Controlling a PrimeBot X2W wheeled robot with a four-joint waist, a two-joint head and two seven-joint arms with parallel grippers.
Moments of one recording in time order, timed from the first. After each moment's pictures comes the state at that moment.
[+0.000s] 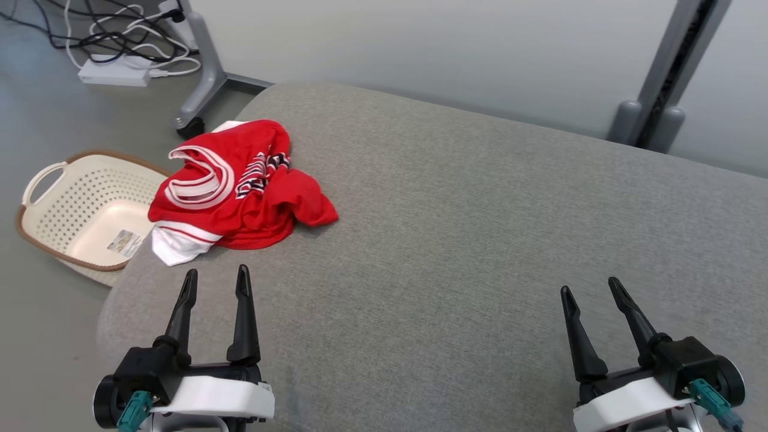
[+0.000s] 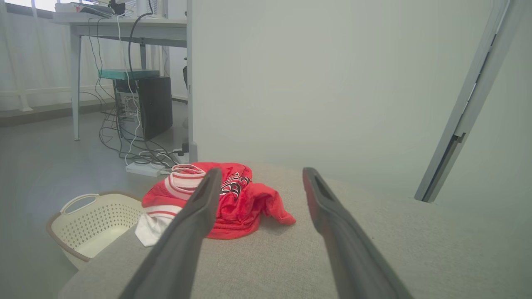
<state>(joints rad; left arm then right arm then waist) -0.01 0.05 -0.14 0.06 -0.29 0.10 -0.26 -0.04 -0.07 0.15 0.17 0.14 0.13 -0.26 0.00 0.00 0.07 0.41</state>
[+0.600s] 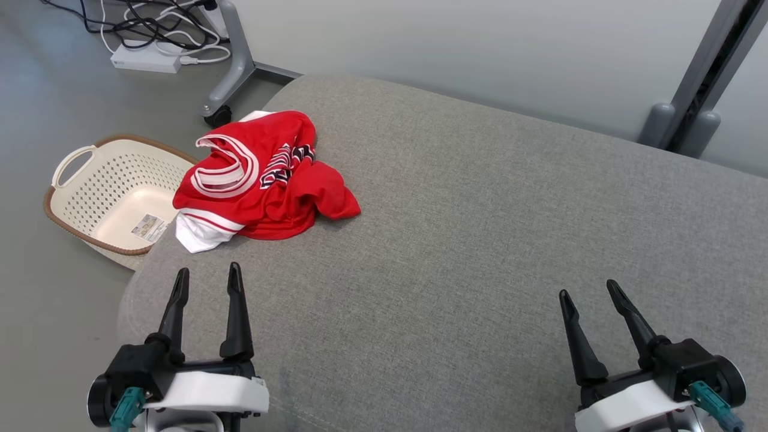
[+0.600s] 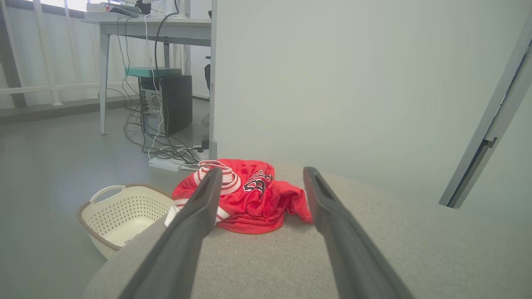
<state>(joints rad) -0.01 0.05 -0.13 0.07 -0.30 0.10 -0.26 -0.03 -0.08 0.16 0.17 0.14 0.13 -0.26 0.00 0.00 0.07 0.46</state>
